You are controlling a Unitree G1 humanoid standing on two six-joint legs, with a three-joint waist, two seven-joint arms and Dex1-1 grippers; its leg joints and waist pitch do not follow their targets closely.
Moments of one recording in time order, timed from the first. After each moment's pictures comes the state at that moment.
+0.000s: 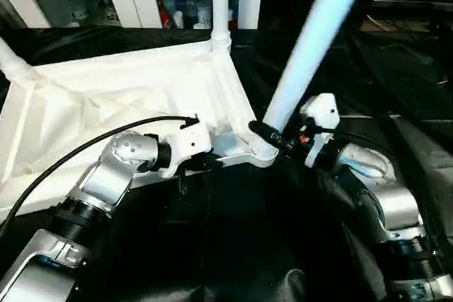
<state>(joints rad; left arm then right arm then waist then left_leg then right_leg) -0.56 0.49 -0.34 0.29 0.04 0.19 -1.05 -0.39 -0.30 0.12 0.06 0.24 0.26 0.71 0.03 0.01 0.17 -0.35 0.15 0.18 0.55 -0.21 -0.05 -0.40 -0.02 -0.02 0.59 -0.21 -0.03</state>
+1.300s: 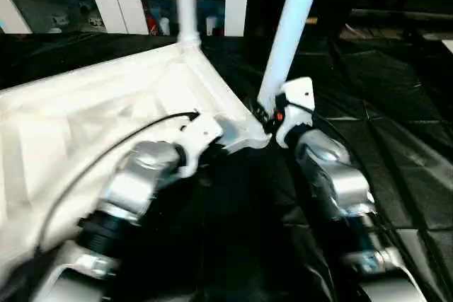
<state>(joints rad) -0.52 0.25 -0.27 0.18 0.08 0.56 -0.71 -0.56 -0.03 0.04 0.33 0.11 0.28 0.23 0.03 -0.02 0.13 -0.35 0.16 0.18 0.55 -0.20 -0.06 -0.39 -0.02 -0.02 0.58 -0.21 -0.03</state>
